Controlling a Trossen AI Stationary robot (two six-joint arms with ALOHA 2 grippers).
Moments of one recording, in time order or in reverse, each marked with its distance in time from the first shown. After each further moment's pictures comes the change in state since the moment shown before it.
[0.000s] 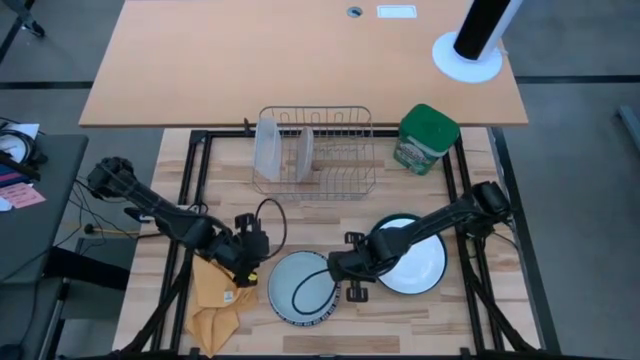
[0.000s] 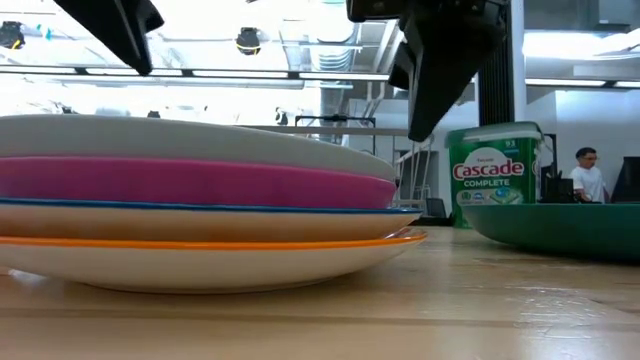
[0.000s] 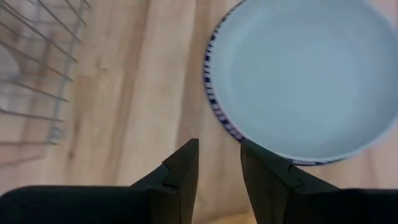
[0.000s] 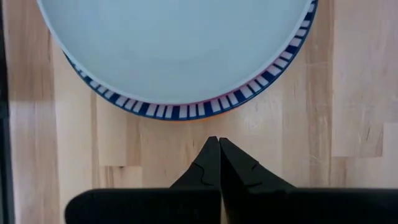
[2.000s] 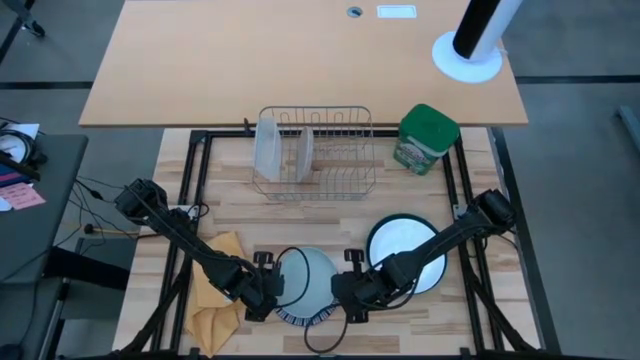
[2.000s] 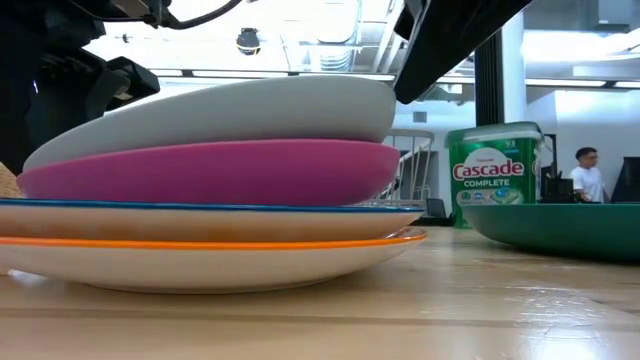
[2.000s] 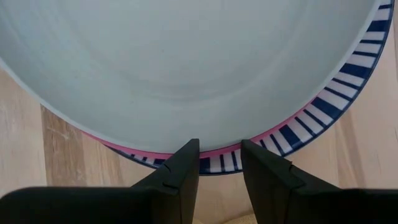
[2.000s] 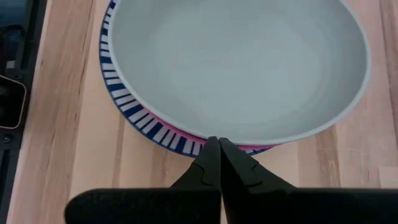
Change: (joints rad) left arm -0.101 0.378 0.000 0.237 0.138 0.049; right arm 0.169 0.007 -0.010 0.150 0.256 0.024
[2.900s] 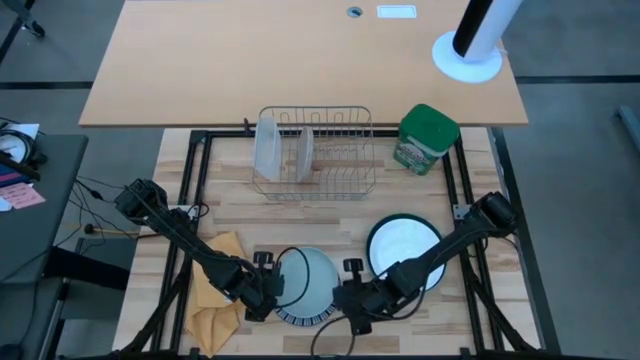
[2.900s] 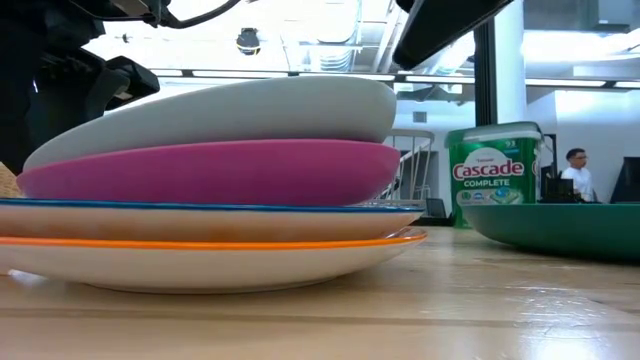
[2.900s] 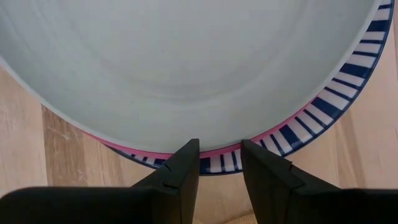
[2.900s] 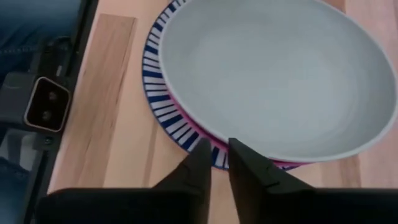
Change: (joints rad) left arm 0.000 0.000 0.000 0.000 -0.004 0.001; right arm 0.052 0.000 -0.001 0.077 0.019 -0.030
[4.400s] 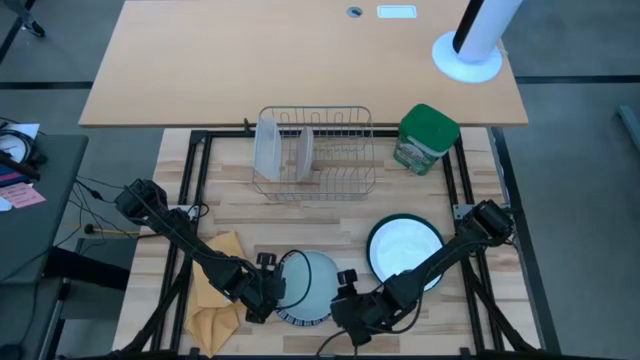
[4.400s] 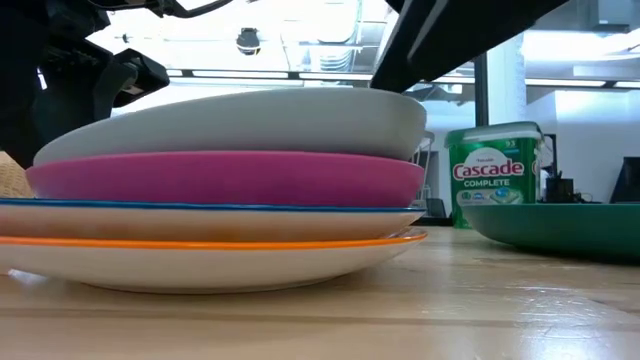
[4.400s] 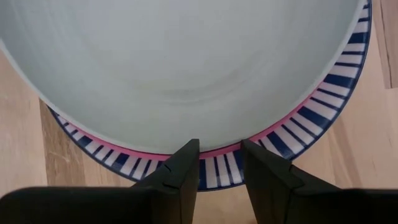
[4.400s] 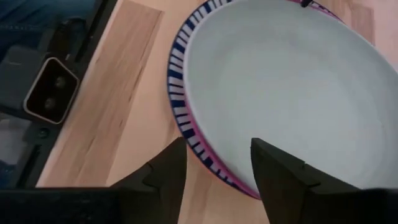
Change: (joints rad) left arm 0.000 0.001 -0.001 0.051 -0.014 0.069; right arm 0.040 0.080 0.000 0.107 0.043 -0.125
